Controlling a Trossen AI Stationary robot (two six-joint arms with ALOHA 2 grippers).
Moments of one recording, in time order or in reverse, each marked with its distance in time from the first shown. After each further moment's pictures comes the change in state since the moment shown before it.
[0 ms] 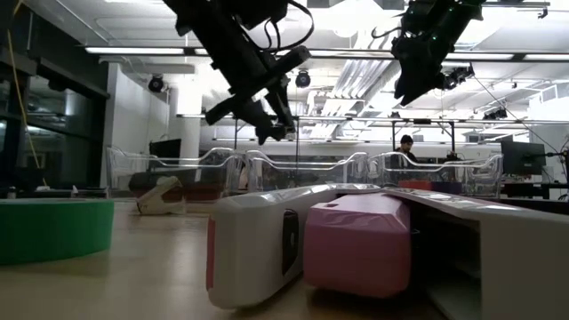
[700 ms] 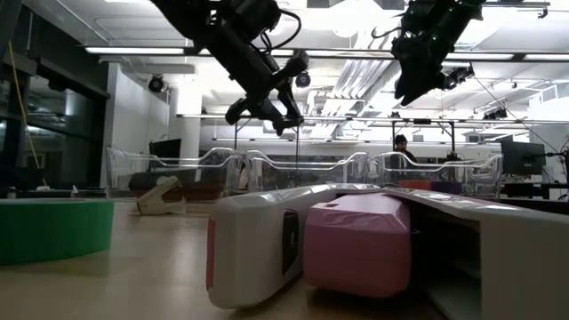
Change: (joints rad) left arm 0.193 -0.002 0.000 0.244 -0.015 0.153; right arm 0.000 0.000 0.000 0.000 0.008 0.003
